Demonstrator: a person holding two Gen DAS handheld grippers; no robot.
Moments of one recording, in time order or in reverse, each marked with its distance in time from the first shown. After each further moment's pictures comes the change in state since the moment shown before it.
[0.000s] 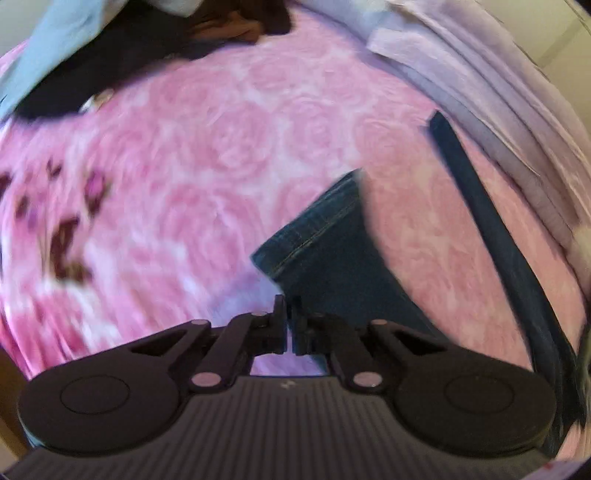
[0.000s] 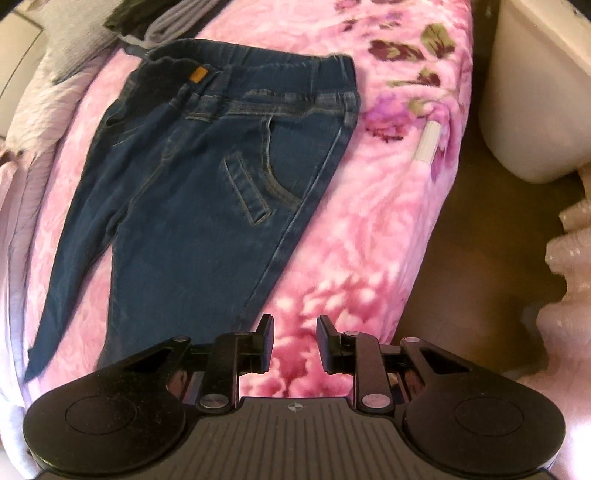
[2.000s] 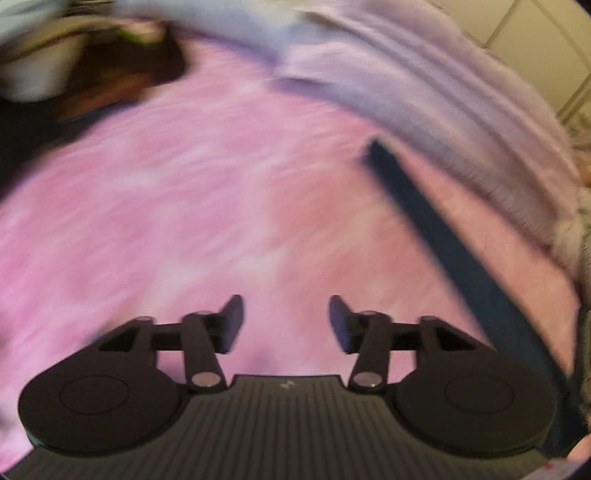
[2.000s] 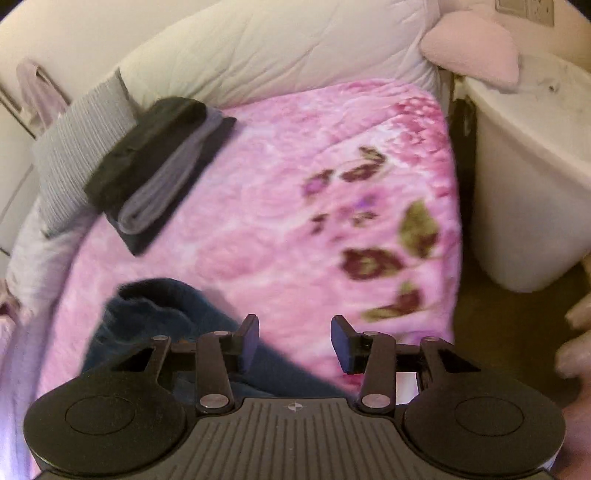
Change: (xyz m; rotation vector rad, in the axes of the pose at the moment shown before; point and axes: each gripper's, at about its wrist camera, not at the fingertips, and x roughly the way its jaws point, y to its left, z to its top) left arm 0.081 -0.110 0.094 0.137 -0.083 -0.126; right arm 0.005 -0.018 0.150 0.074 -0.423 0.058
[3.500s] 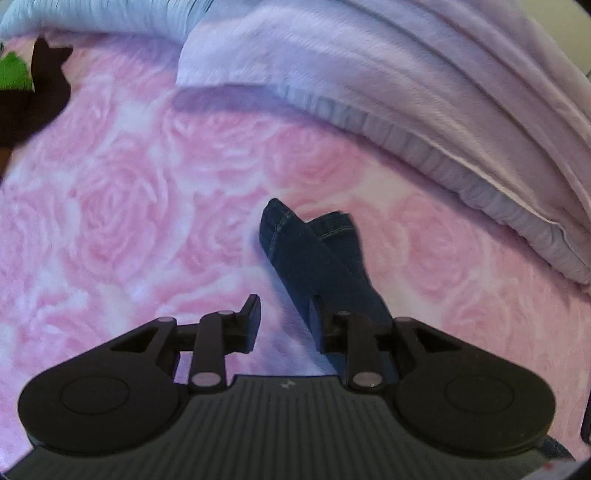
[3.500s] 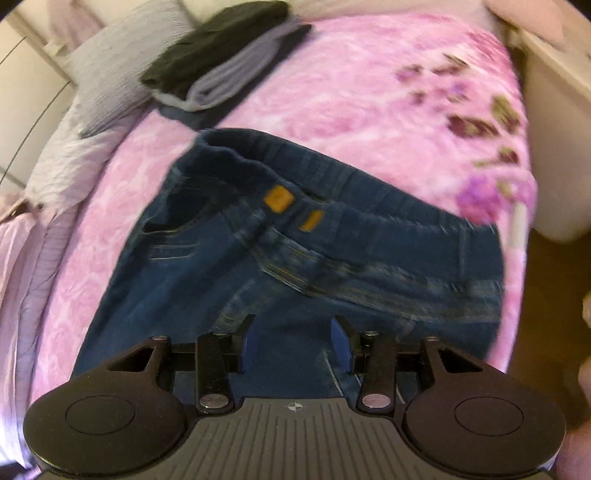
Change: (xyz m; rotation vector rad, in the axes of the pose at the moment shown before) left arm 0.174 -0.057 0.128 0.038 0.111 0.055; right arm 0.011 0.074 -0.131 -0.093 0.189 0.025
